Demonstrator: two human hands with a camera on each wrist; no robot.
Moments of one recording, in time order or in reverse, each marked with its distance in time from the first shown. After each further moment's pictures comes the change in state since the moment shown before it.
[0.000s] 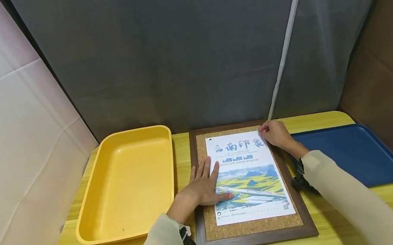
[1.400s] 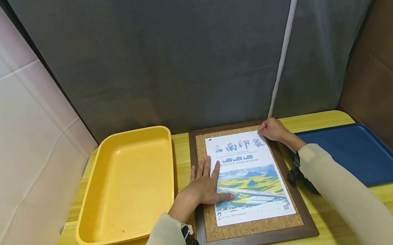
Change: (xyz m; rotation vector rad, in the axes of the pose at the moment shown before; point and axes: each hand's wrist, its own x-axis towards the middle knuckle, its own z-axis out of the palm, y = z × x) left_hand 0.000 0.006 -0.003 0.005 -0.020 -0.035; right_hand 0.018 -0.003 -0.006 0.033 -0.186 0.204
